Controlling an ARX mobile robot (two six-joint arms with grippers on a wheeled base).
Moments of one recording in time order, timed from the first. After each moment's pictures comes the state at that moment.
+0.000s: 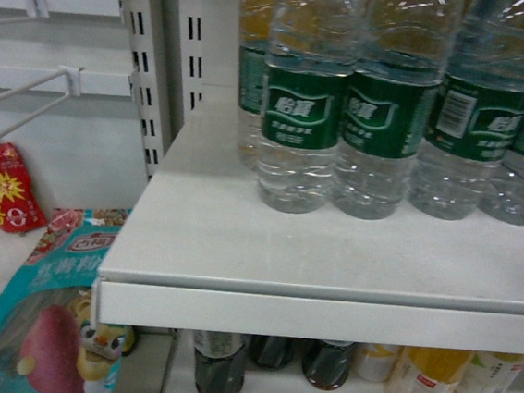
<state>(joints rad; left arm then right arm) 0.00 0.01 0.01 0.00 0.00 0.00 0.18 0.59 0.35 0.06 -0.03 0.02</state>
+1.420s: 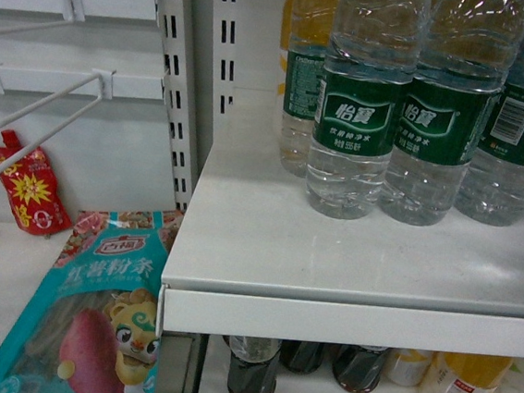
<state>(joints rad) 0.00 0.01 0.01 0.00 0.00 0.00 0.16 1.06 0.44 0.44 0.09 0.15</state>
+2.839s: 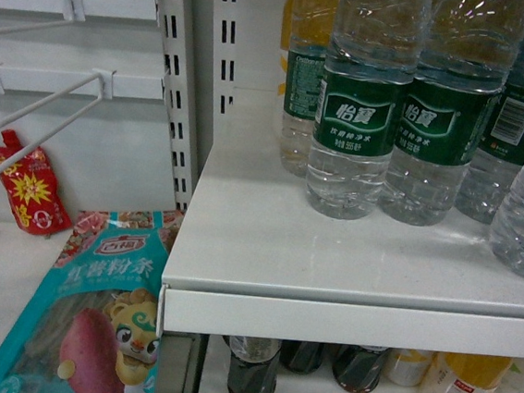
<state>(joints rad) 0.00 0.01 0.01 0.00 0.00 0.00 0.20 1.32 0.61 0.45 0.11 0.08</state>
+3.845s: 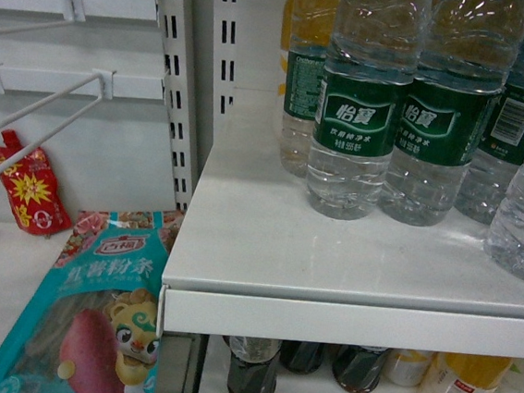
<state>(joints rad) 0.00 0.01 0.01 0.00 0.00 0.00 0.22 0.95 0.53 0.27 0.10 0.10</state>
